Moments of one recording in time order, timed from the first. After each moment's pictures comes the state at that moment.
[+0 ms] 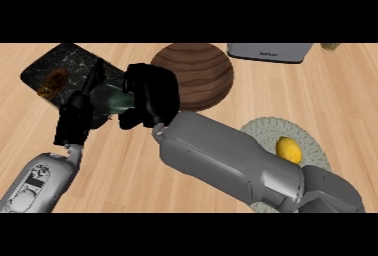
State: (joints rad) left arm -0.36 0.40 -0.28 -1.47 0.08 0.34 0.13; right arm -1.23 0.00 0.94 -0.92 0.24 -0.76 0.82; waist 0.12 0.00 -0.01
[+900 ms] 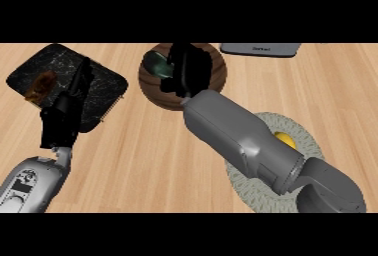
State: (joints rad) left arm -0.32 0.42 -0.23 -1.52 0.06 0.34 0.14; right arm -1.29 0.00 0.98 -0.52 0.29 -0.99 0.77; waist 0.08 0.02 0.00
